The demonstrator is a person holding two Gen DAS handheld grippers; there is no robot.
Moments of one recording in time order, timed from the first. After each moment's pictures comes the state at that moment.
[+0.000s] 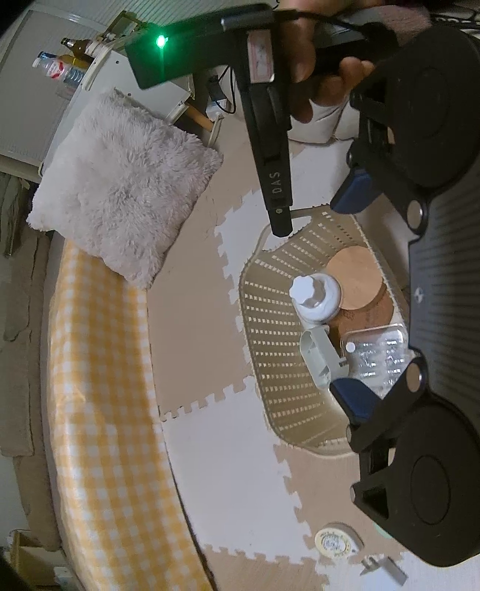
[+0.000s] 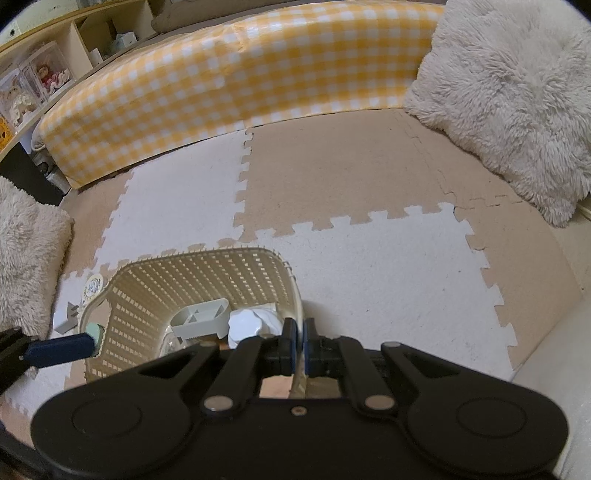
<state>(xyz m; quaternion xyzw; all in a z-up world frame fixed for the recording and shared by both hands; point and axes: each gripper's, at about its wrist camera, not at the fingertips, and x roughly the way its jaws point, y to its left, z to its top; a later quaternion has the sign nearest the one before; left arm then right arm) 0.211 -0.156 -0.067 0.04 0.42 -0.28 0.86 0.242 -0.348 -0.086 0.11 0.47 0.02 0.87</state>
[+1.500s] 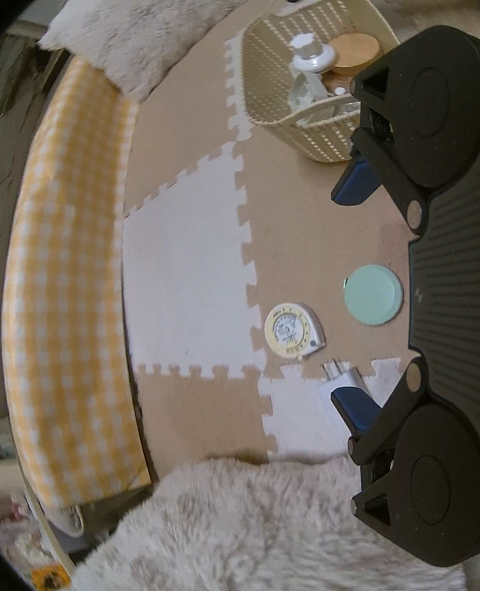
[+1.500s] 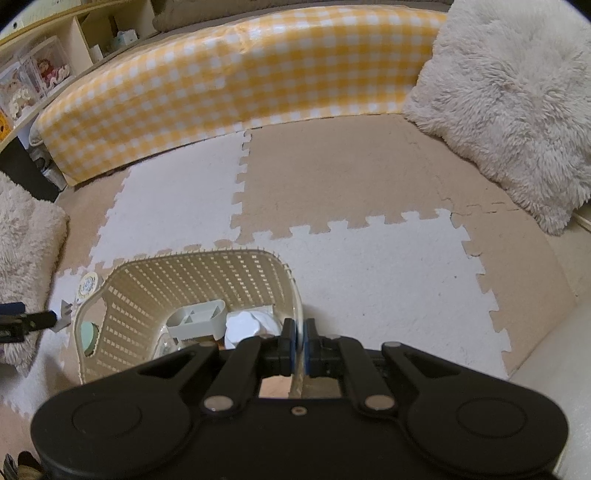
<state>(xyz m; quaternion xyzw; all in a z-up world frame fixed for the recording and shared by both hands) 0.288 -0.002 -0.106 0.04 0.48 -0.08 0.87 0.241 -0.347 -0.085 0.10 0.47 0.01 0.88</state>
